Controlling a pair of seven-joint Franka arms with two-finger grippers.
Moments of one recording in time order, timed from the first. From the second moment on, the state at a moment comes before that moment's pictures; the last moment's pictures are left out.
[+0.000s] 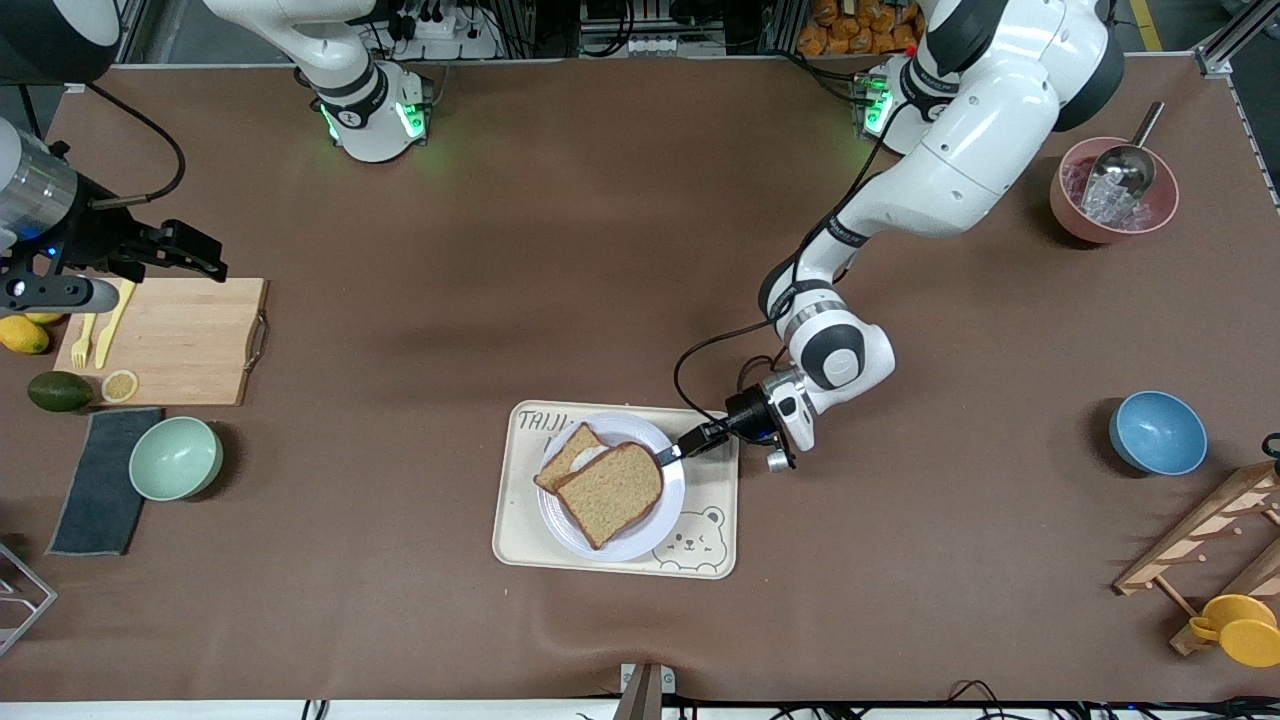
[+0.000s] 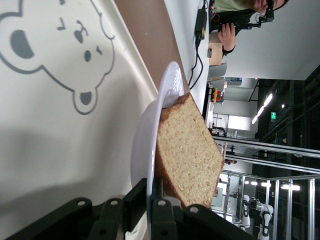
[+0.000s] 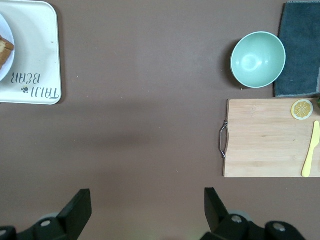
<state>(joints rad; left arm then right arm) -0.24 0.92 -0.35 -1.55 -2.05 2.52 1.04 0.04 0.00 0.00 -1.65 0.02 1.55 0.05</state>
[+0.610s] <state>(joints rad) -0.34 0.95 -0.25 -1.52 -2.05 2.52 1.05 0.03 0.00 0.00 -1.64 0.02 1.54 0.05</state>
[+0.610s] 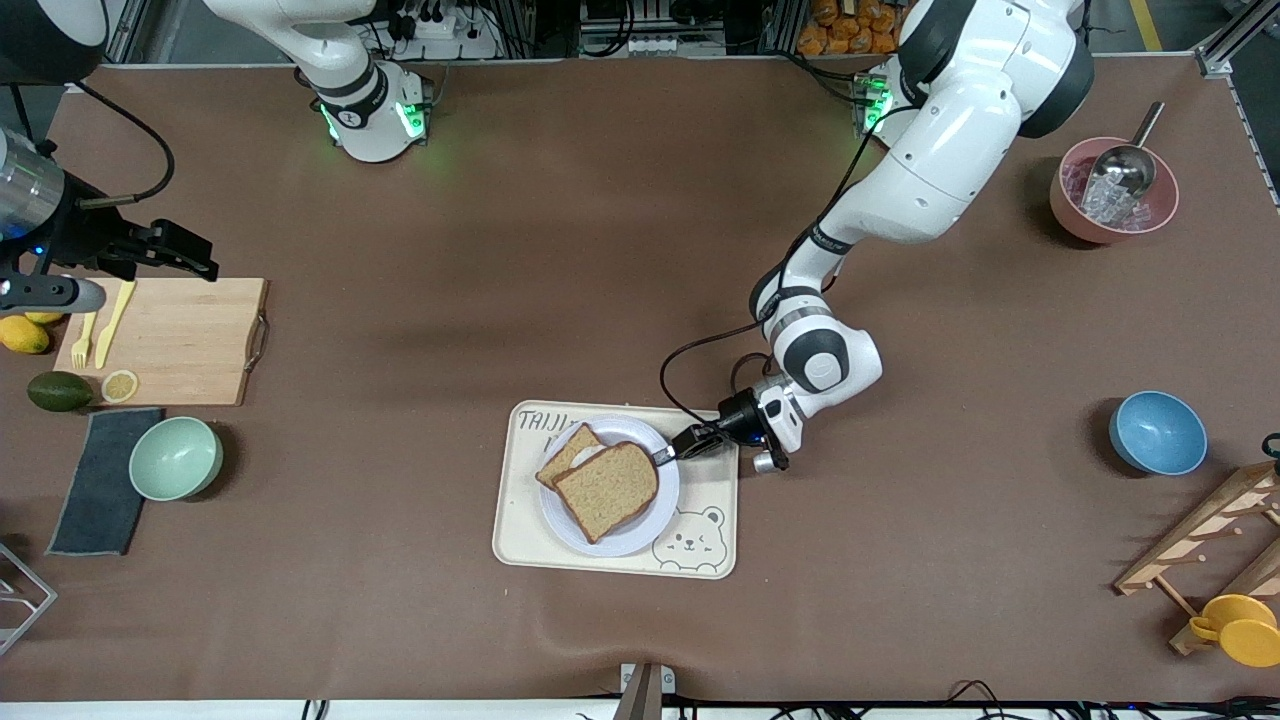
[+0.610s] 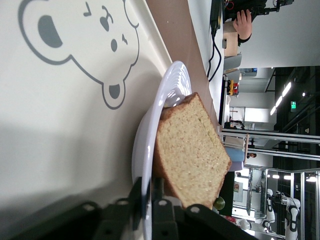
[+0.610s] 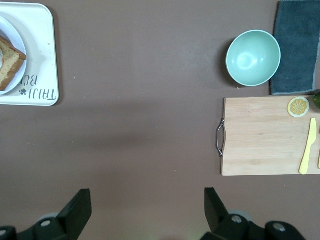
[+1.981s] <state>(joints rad) -0.31 0.78 -0.22 -1.52 -1.89 2.82 1.06 0.01 0.00 -0.01 -1.63 0.02 1.53 0.05</state>
